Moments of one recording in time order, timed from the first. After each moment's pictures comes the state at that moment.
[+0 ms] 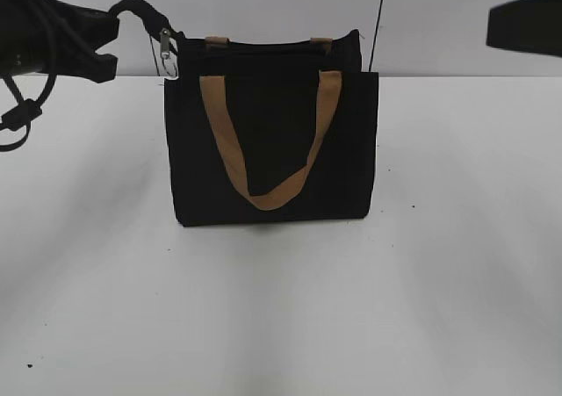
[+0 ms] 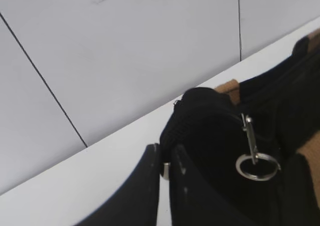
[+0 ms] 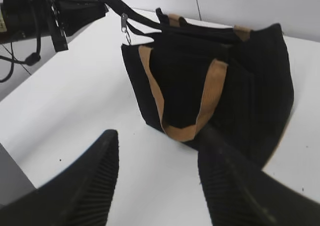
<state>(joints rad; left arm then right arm) -0.30 1.45 -0.80 0.51 -0.33 -0.16 -0.01 0.91 -0.75 1.12 0.81 -1.02</state>
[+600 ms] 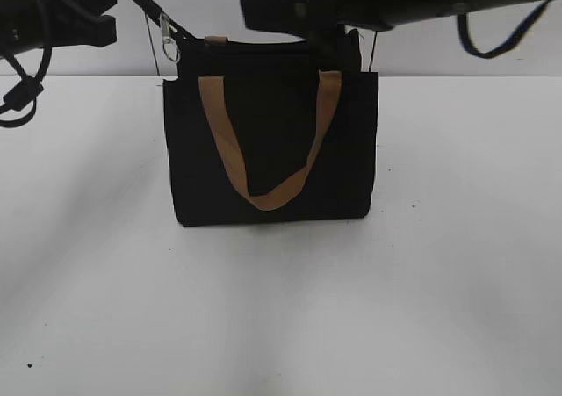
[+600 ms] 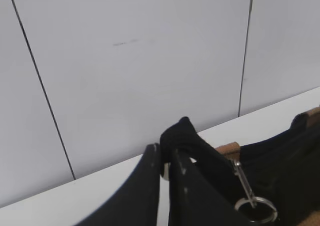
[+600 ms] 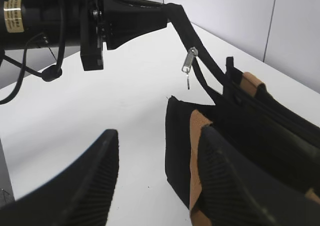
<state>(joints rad) -0.30 1.45 -0.80 0.34 -0.46 -0.16 0.45 1.40 -1.05 1.26 0.49 -1.28</state>
